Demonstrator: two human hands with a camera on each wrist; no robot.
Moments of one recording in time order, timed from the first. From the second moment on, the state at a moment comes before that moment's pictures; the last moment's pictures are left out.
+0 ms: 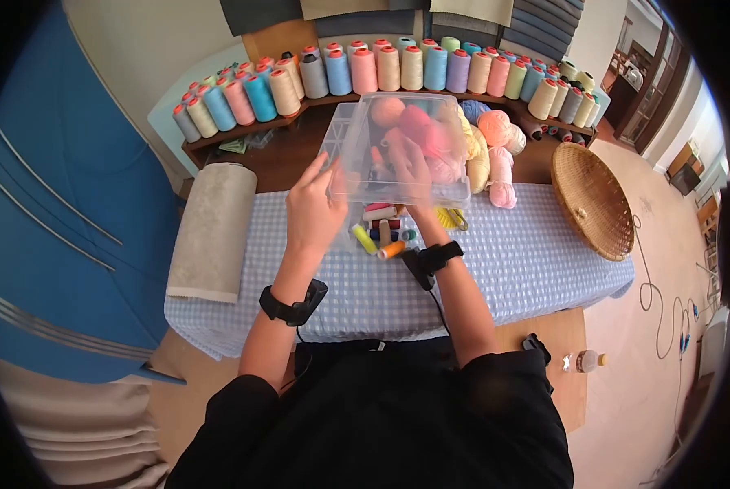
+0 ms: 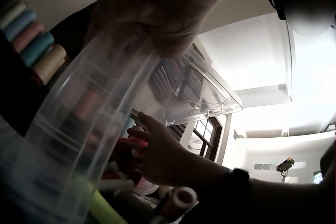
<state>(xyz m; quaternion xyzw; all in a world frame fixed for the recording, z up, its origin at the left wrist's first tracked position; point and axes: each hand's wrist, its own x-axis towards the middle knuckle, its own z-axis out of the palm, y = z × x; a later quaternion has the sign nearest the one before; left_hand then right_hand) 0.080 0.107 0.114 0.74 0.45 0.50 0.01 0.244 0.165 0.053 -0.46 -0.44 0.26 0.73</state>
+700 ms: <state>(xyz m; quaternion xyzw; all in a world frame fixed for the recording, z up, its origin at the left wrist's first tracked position) 0.030 0.115 0.110 0.69 0.45 0.56 0.06 0.272 0.073 0.049 -0.39 -0.91 -0.08 0.14</state>
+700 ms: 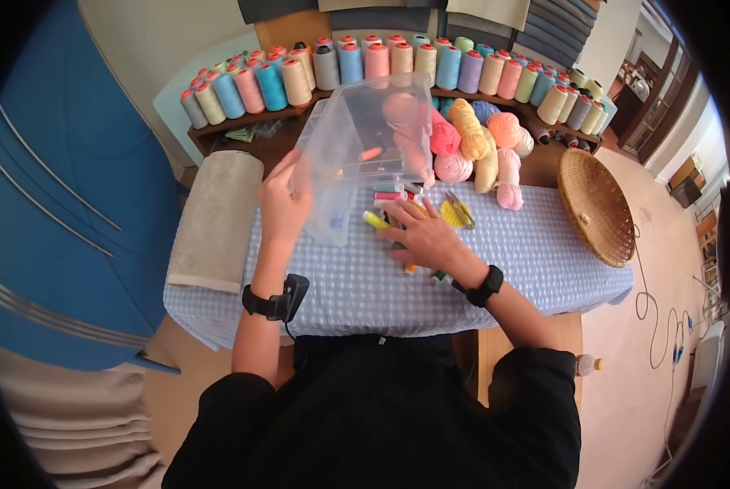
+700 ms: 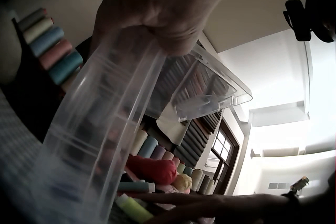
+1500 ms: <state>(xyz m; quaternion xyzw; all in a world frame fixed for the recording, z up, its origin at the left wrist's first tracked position) -0.021 0.103 0.106 0.57 0.52 0.60 0.21 0.325 0.037 0.066 -0.46 -0.86 -0.14 0.12</state>
